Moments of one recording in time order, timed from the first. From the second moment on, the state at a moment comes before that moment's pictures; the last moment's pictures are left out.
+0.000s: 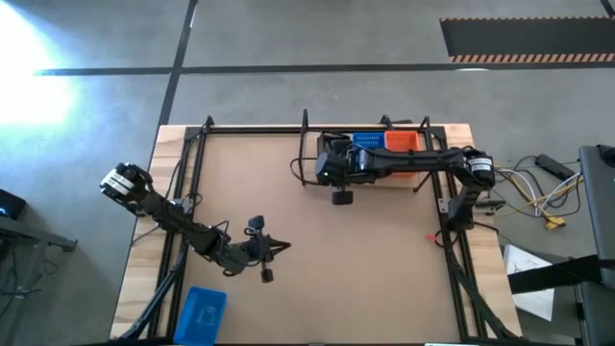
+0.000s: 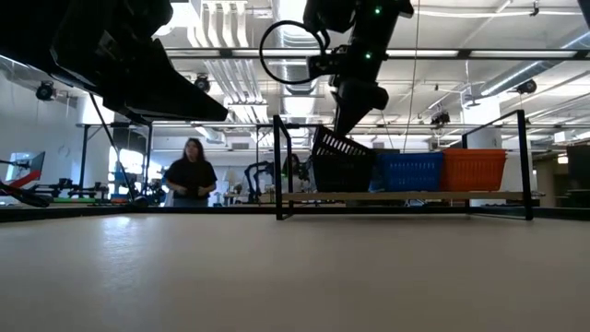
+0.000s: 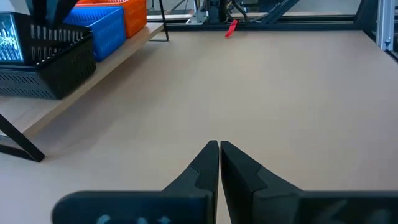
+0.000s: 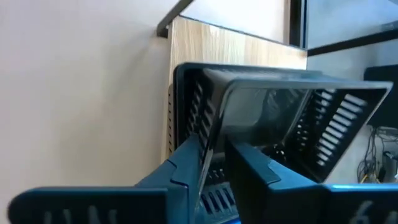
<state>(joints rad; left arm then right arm) -0.56 1.52 0.55 0.55 -0.75 -0.28 -0.14 1.80 1.50 -0.85 0.37 -0.31</state>
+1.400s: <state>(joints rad) -0.56 1.52 0.55 0.55 -0.75 -0.28 -0.14 1.79 1.49 -0.89 0.46 -0.25</state>
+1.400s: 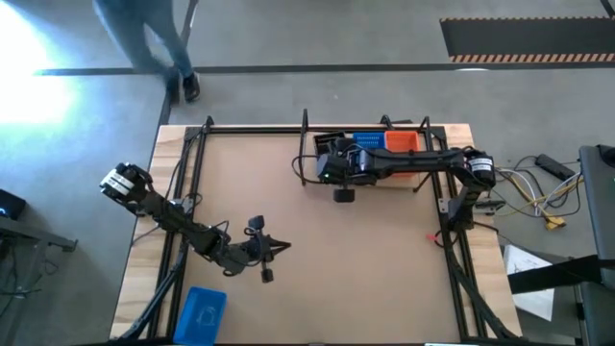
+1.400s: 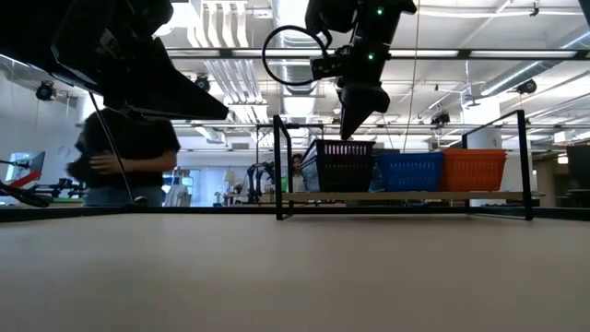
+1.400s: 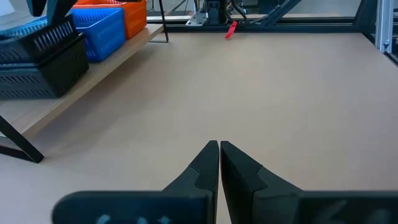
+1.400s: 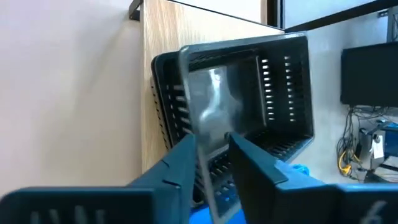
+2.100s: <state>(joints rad) -0.56 1.52 0.55 0.55 -0.75 -0.28 -0.23 1.78 1.41 -0.78 0.21 -0.20</state>
